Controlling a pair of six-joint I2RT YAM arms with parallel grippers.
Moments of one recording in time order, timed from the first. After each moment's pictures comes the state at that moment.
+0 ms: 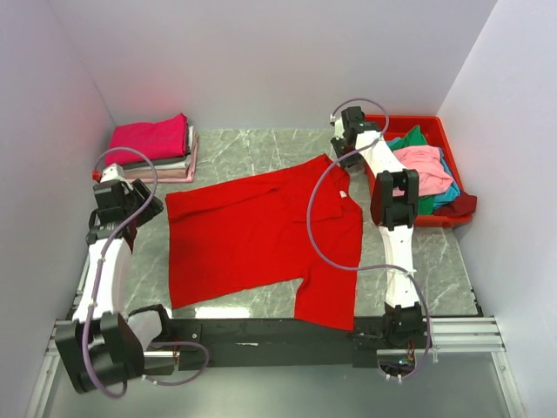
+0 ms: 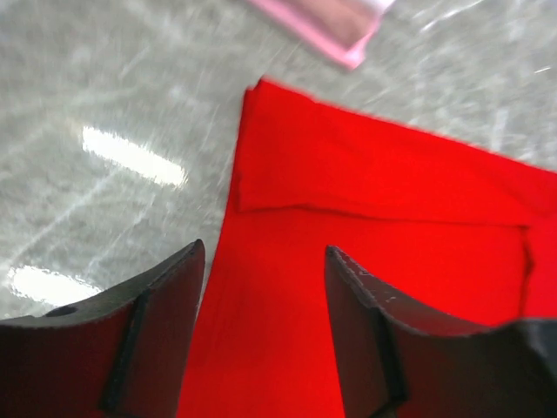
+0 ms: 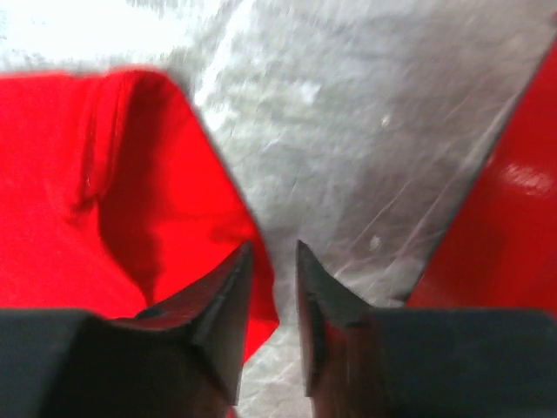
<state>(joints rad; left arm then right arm) 0.25 1.02 0.75 -0.31 0.11 -0.40 0.14 2.50 2.27 -0.85 0.02 -0.19</state>
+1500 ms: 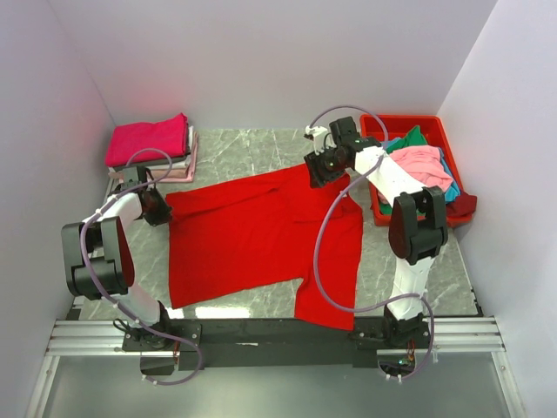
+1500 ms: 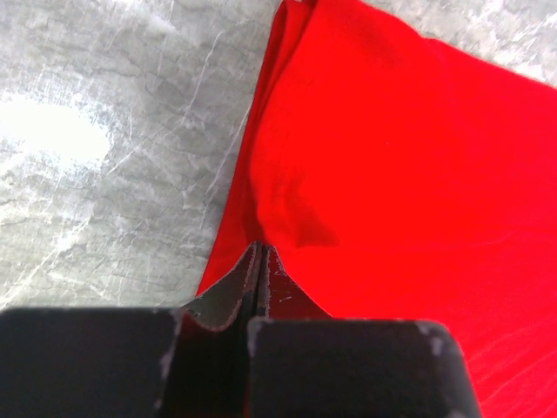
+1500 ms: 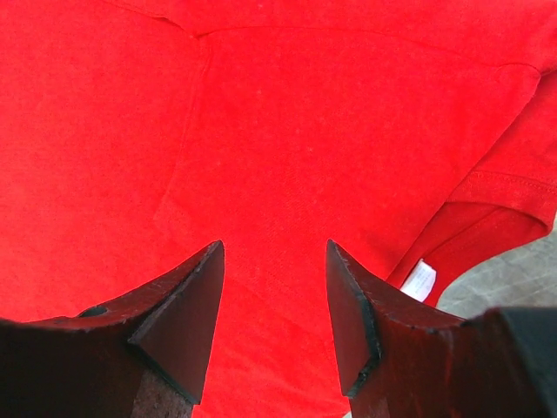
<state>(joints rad) 0.18 1.62 0.95 -0.39 0.11 -0.49 0.30 1.95 1.64 -0.69 -0.34 -0.27</state>
